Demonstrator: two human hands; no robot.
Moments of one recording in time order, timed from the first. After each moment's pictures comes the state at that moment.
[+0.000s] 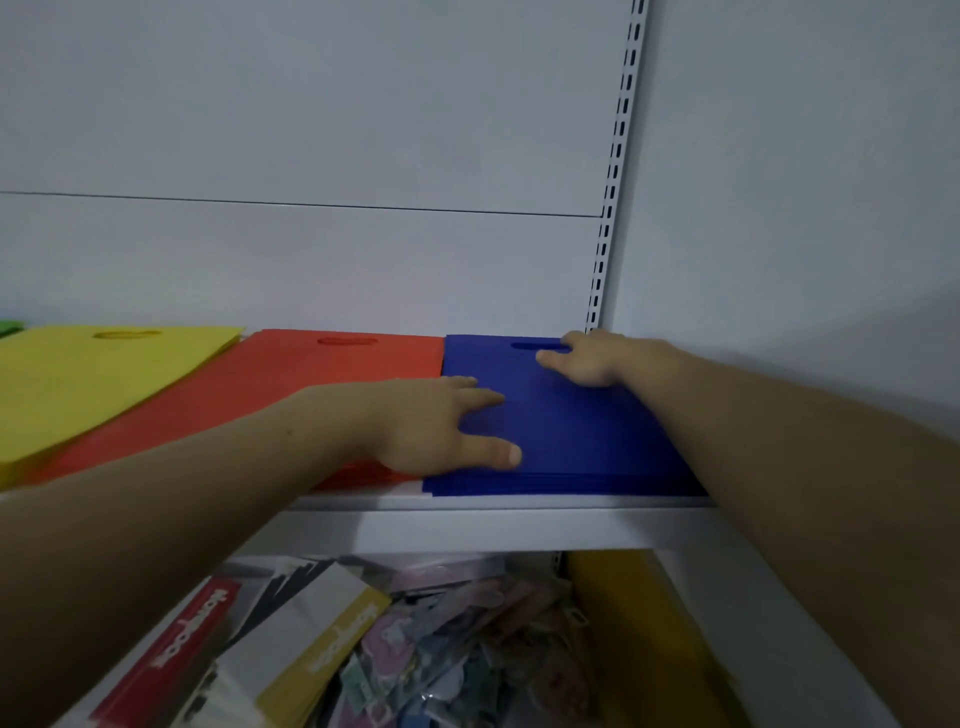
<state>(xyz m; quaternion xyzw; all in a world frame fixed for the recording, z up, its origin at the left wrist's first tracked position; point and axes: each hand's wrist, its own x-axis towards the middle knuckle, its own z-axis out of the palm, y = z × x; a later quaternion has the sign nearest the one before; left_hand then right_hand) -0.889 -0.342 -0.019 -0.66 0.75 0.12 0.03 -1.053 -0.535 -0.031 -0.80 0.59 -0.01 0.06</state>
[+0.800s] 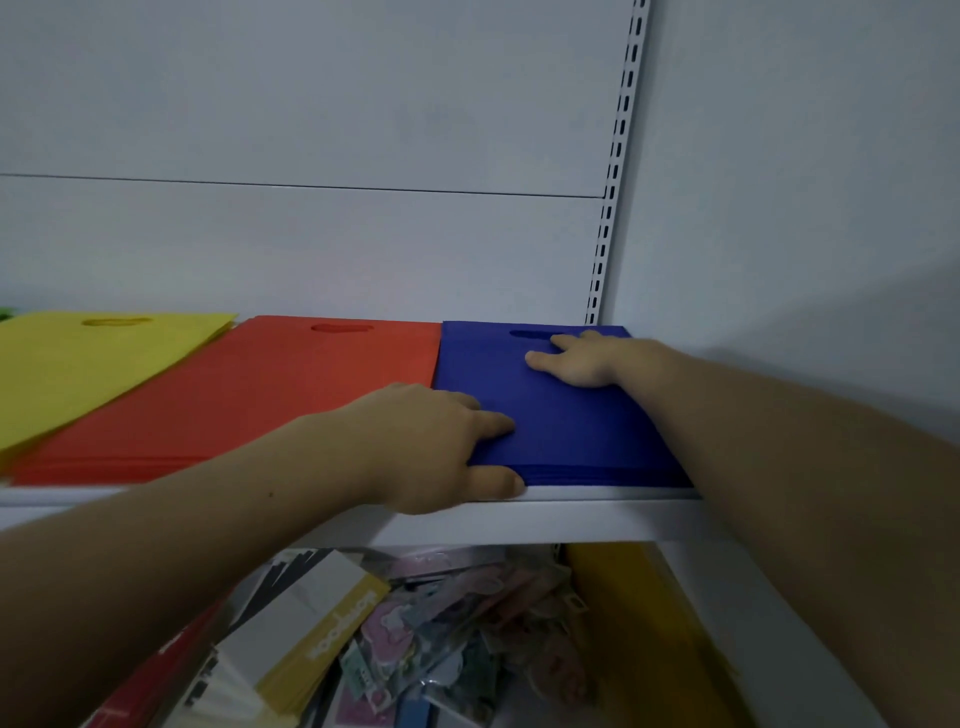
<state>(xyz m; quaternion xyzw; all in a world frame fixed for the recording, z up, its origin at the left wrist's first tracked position) -0.900 -0.327 -0.033 -0.60 0.79 -0.06 0.08 -1.048 -0.542 -0.047 -0.79 0.60 0.03 0.10</state>
